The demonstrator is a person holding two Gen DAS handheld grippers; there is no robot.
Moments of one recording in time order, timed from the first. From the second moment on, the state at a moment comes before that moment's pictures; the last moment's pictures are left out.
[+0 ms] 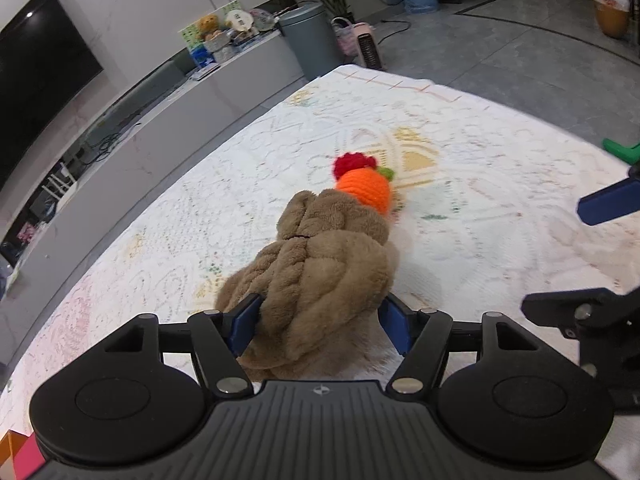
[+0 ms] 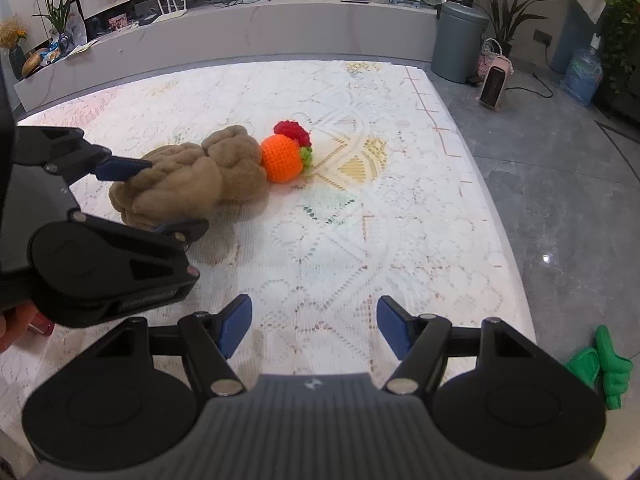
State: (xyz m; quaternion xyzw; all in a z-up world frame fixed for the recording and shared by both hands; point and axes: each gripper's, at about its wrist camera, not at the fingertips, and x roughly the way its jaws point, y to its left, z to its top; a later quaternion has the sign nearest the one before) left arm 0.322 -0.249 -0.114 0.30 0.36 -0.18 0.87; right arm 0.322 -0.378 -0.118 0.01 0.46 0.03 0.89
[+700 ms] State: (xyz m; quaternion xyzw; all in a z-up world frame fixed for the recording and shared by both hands) left arm 0.335 -0.219 -0.074 0.18 0.37 -0.13 0.90; right arm 0.340 -0.381 -0.116 0.02 0.41 0.05 0.91
